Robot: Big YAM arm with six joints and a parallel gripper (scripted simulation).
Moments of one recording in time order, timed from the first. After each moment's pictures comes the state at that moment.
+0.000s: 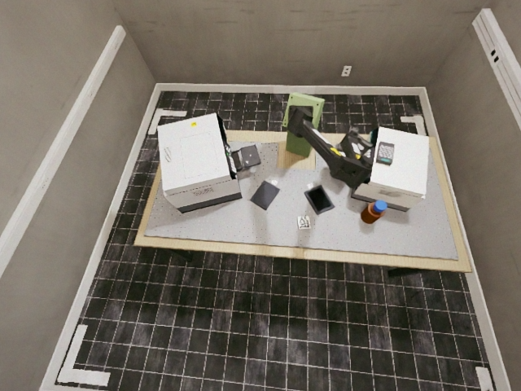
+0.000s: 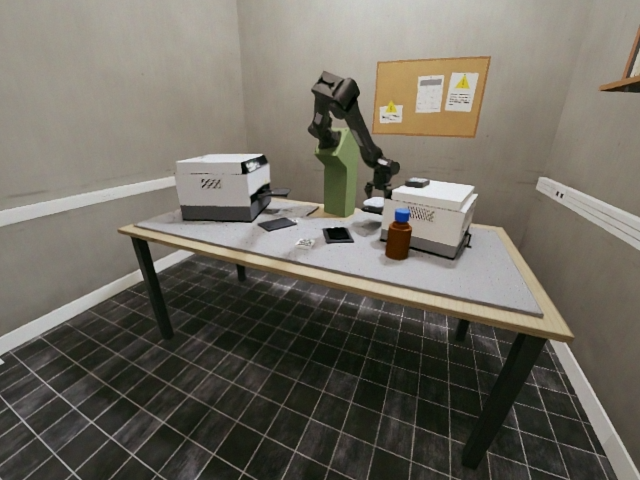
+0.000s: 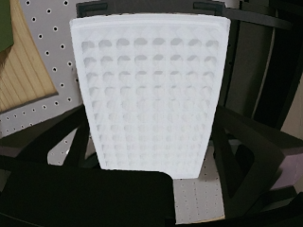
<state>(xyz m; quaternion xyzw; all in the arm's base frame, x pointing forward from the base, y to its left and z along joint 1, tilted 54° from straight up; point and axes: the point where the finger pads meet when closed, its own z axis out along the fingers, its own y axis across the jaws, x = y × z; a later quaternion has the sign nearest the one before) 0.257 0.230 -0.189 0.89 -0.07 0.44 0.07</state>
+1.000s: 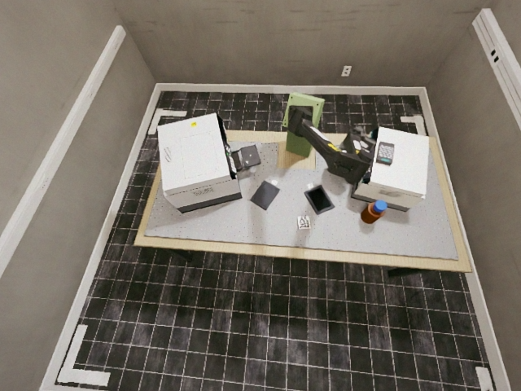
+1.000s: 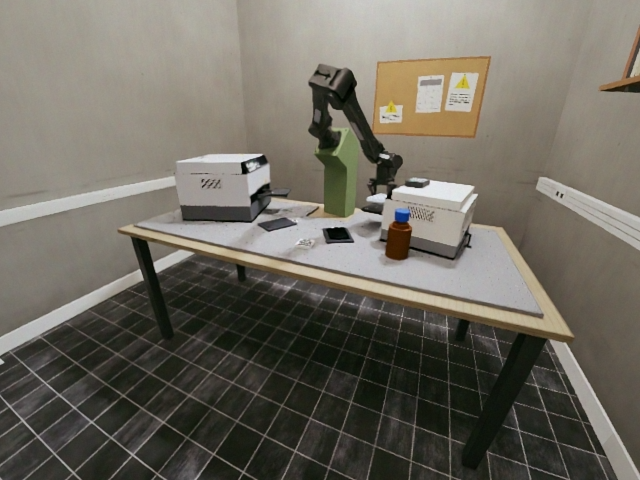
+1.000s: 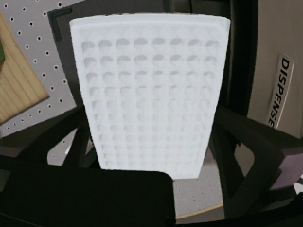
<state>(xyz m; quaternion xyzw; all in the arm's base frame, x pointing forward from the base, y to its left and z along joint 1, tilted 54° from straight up) 0.246 0.256 -0.171 0.89 -0.11 0.45 0.01</state>
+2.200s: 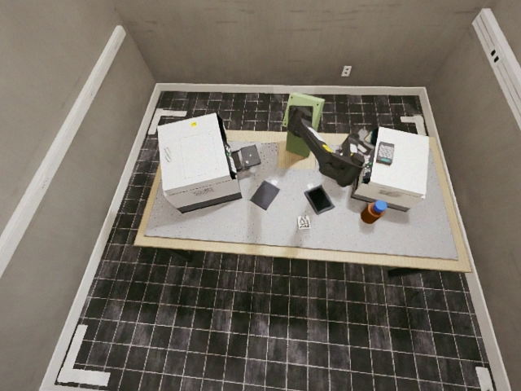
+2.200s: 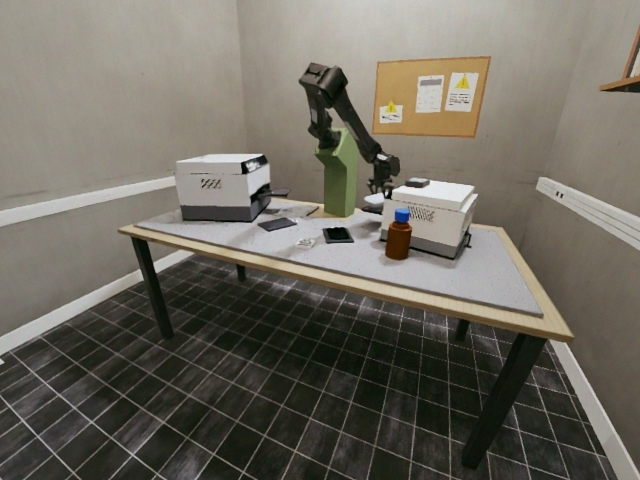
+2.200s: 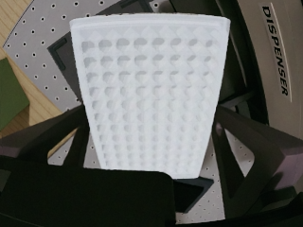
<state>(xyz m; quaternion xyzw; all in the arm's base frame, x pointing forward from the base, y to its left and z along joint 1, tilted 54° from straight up) 0.245 0.253 -0.168 0.88 -0.26 0.39 -0.05</state>
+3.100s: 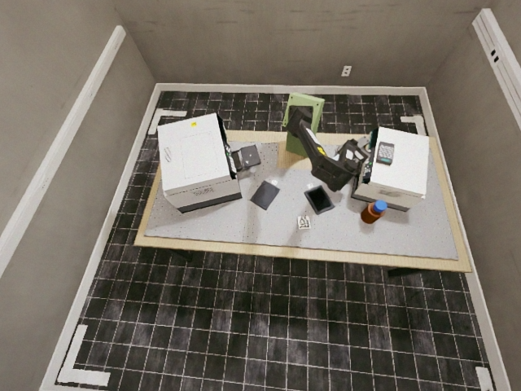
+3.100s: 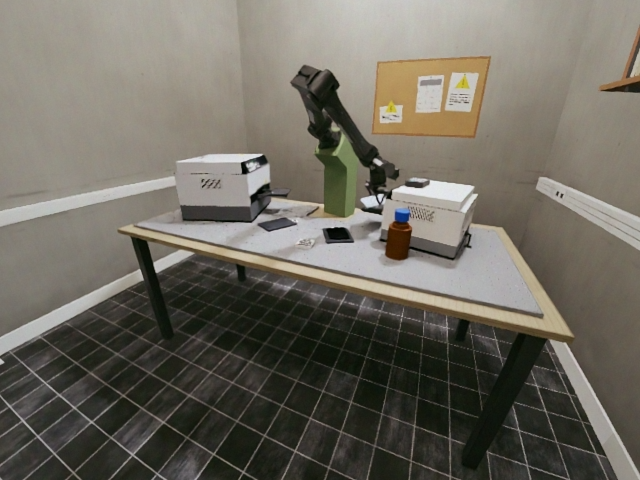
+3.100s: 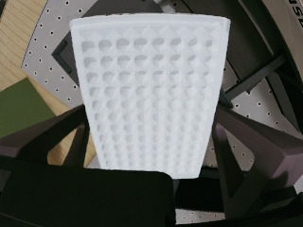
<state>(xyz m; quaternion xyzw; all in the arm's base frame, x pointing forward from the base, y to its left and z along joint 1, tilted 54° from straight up) 0.261 0.235 -0.165 0.85 -0.39 0.35 -0.07</state>
